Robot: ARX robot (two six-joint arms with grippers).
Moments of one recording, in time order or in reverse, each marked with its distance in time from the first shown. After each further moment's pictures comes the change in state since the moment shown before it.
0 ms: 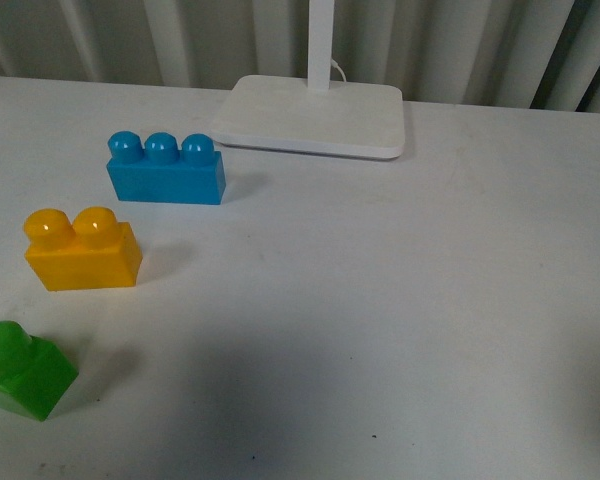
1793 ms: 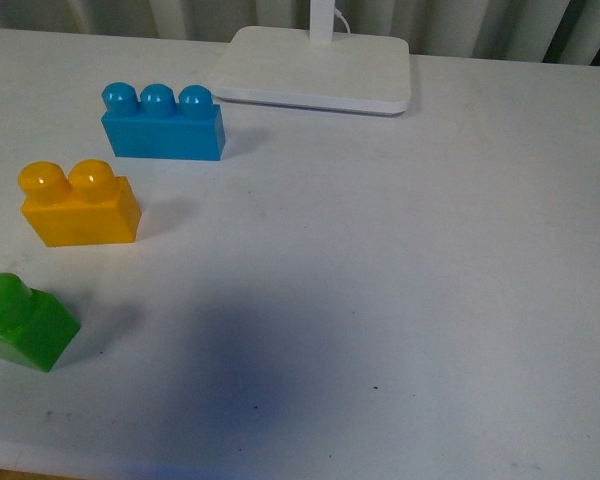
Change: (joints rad) left arm 0.000 0.000 0.000 0.000 0.000 0.000; right arm -0.484 1.162 0.543 -0.030 -0.220 -0.296
